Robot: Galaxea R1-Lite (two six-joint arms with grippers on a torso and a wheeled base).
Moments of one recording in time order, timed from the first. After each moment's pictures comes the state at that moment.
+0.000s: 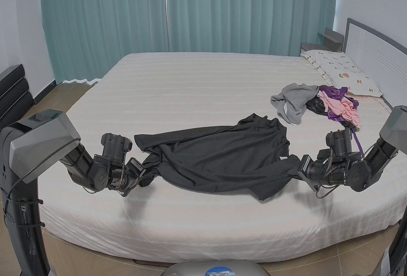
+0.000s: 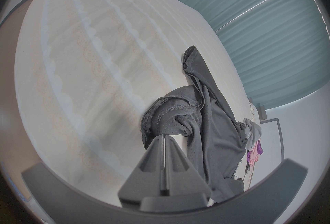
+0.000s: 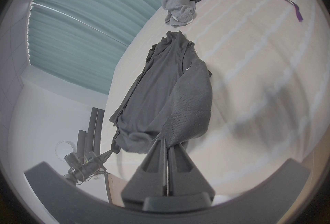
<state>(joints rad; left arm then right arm) -0.22 2.27 -0.97 -0.48 0.00 -1.09 0.18 2.09 -0.71 -0.67 0.31 0.81</state>
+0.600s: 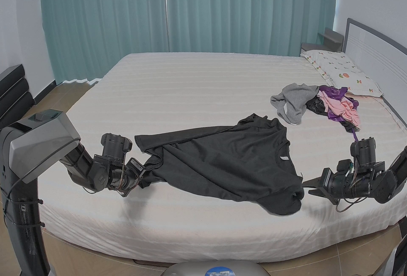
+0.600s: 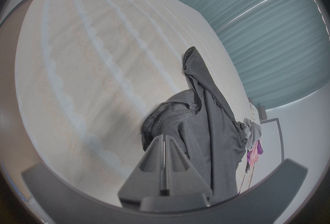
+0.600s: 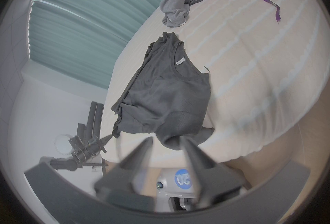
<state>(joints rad) -0.22 2.27 -0.97 -0.48 0.00 -1.09 0.12 1.87 -0.47 -0.64 0.37 0.72</state>
